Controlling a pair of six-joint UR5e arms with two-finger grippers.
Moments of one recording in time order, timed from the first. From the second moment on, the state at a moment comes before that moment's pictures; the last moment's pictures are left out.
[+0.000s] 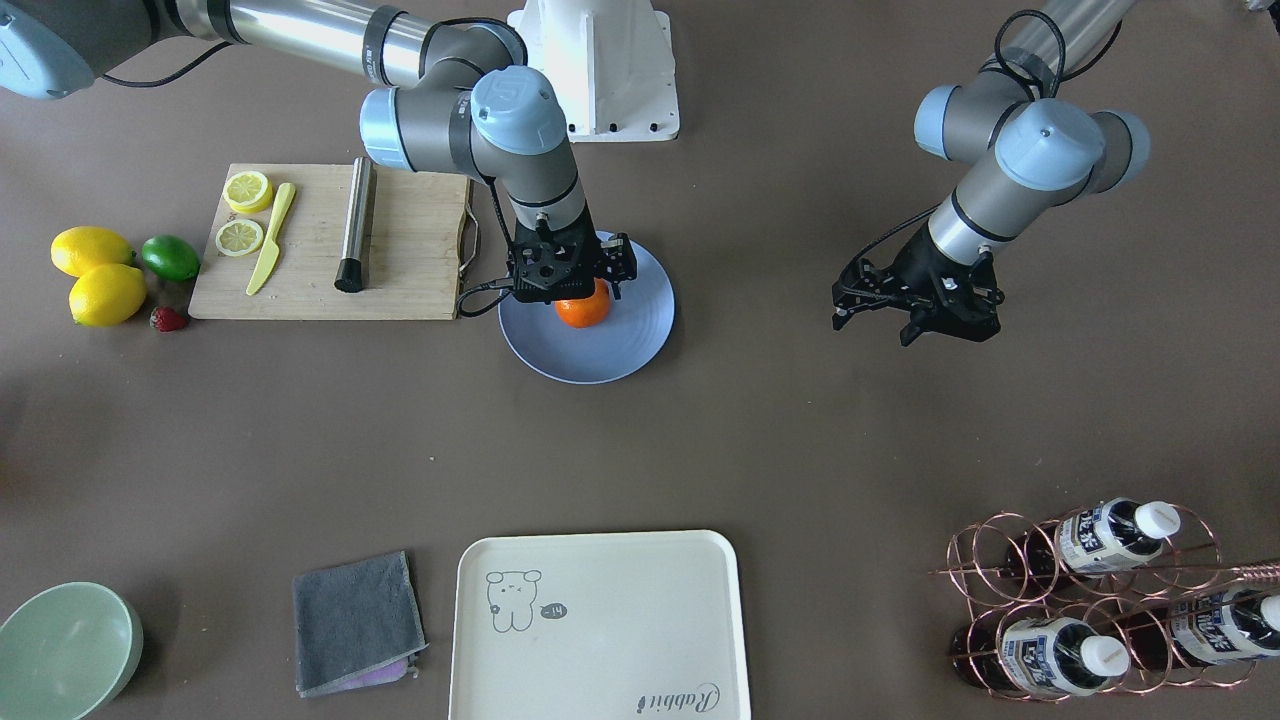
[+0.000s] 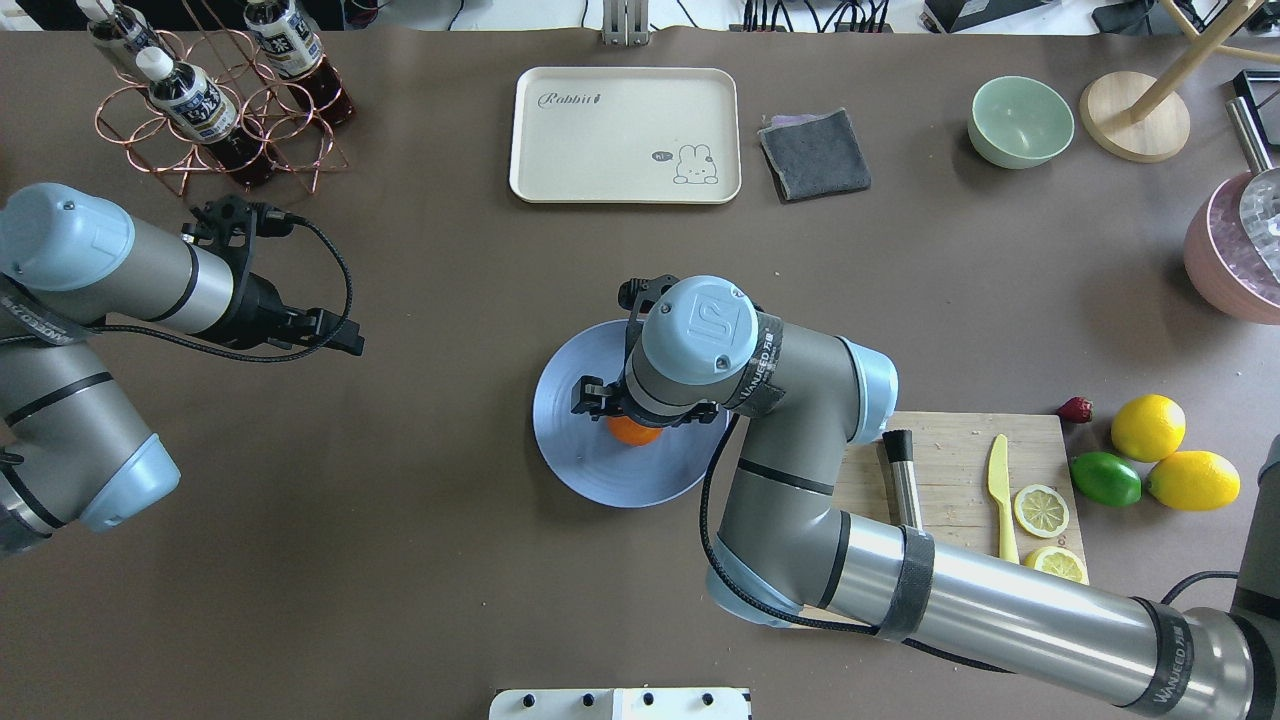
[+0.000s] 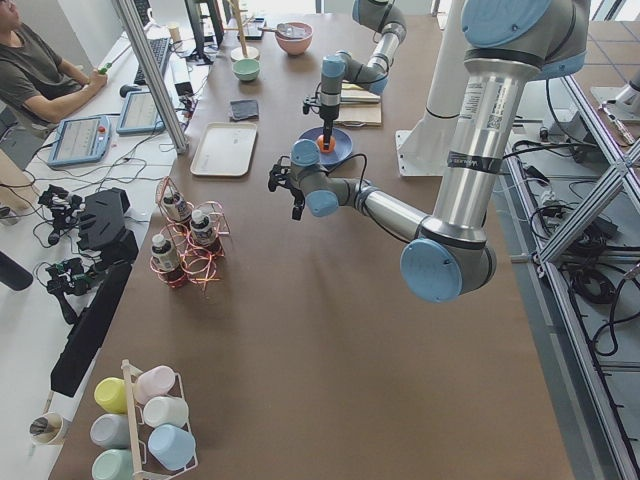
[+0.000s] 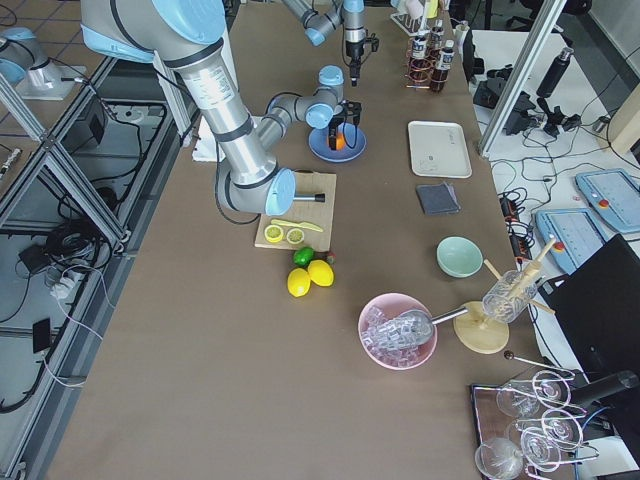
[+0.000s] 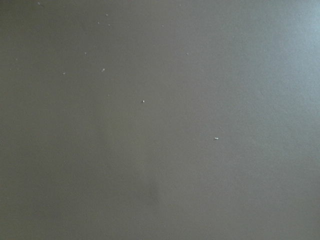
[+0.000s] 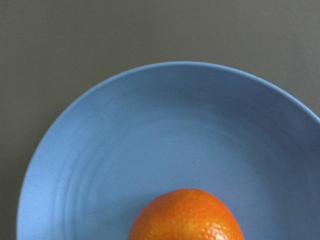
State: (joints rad) left arm -0.77 -1.80 -1.68 -2.19 -2.09 -0.98; right arm 0.43 -0.86 1.52 -1.32 1.83 1.35
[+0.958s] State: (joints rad) left arm -1.15 -1.59 -1.61 -2.18 -2.34 -0.54; right arm 0.94 -1.38 1.81 -1.33 2.21 0.78
